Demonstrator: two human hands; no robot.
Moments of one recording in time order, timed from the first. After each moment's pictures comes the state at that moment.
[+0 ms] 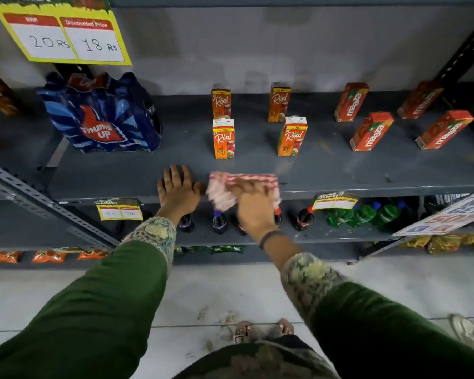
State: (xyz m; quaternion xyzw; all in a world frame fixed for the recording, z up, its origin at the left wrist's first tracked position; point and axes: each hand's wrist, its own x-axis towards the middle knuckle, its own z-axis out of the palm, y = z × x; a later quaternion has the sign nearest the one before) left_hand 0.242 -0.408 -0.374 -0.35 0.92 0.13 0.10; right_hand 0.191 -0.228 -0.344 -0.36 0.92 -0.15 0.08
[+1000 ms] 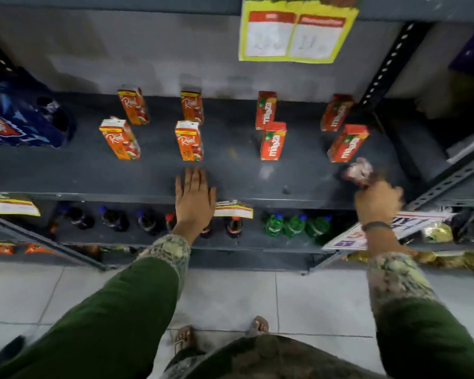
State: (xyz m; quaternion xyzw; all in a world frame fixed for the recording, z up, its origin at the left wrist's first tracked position) left_hand 0.106 -0.151 -0.378 -0.30 0.95 0.04 -0.04; right_hand -0.066 0.135 -0.316 0.06 0.98 -0.21 -0.04
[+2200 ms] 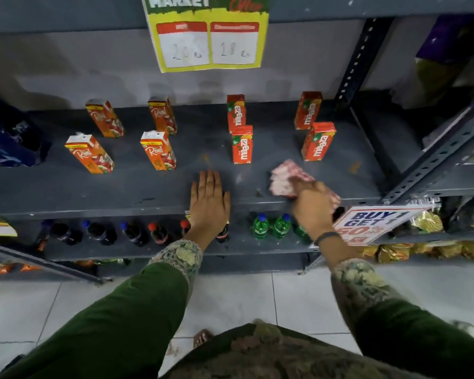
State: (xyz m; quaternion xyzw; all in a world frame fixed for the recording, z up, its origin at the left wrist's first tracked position) left_hand 0.051 -0.079 -0.372 -0.26 0.96 0.07 -0.05; right_hand -0.052 0.115 -0.336 -0.24 0.96 -0.13 0.03
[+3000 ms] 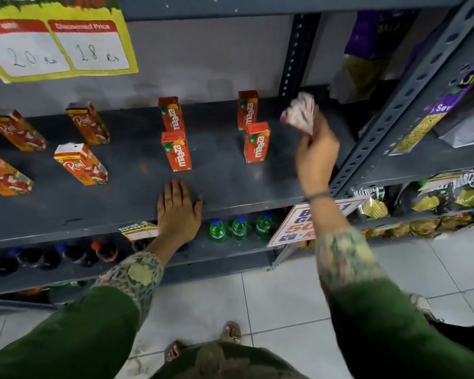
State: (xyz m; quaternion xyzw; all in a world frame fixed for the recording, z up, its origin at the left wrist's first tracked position) left_hand 0.007 -0.027 -0.378 -0.25 0.96 0.09 0.02; right_hand -0.145 0.176 -0.268 -0.11 0.85 -0.47 -0.23
